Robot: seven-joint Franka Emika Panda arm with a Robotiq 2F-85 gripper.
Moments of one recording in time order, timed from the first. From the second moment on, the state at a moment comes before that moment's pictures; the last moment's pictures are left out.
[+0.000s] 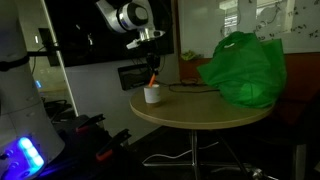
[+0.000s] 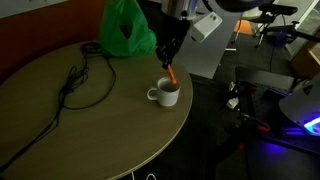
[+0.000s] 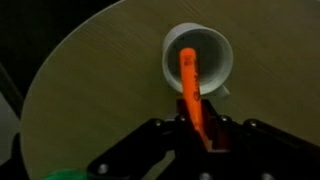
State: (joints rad) arm 0.17 0.10 -0.05 -2.37 -0.06 2.57 0.45
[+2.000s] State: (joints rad) arm 0.16 0.62 -0.16 -1.91 -0.45 2.55 0.33
